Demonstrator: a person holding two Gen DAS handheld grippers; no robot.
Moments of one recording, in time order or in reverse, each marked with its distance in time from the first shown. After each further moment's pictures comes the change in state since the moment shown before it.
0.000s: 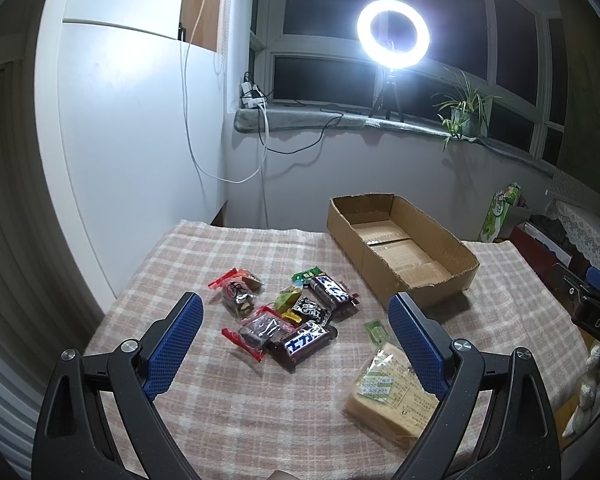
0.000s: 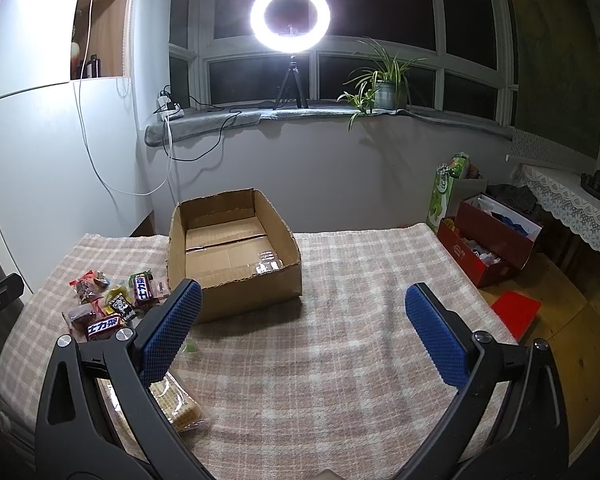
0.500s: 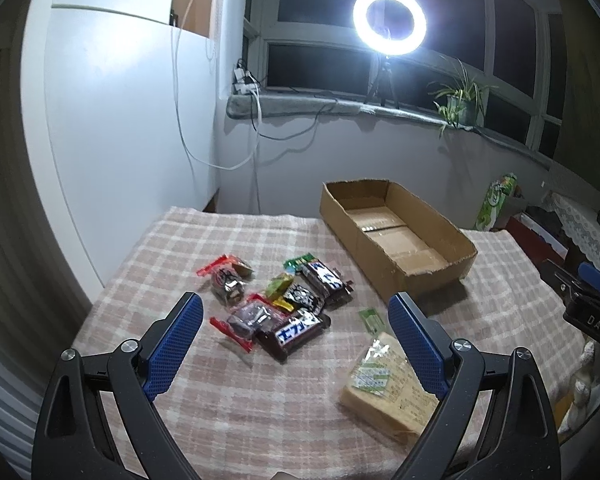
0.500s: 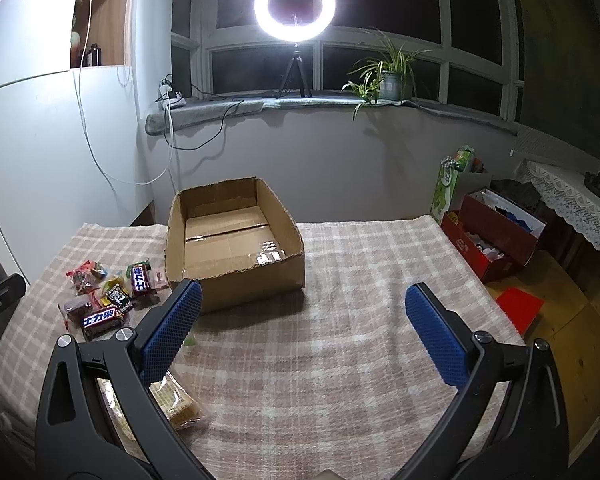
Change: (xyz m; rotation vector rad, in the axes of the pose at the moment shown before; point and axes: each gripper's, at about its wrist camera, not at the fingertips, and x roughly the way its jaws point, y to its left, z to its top) left arm 0.016 -0.004 -0.010 0.001 0.056 -0.030; right arm 0.009 0.003 -0.011 -0.013 0.036 0.009
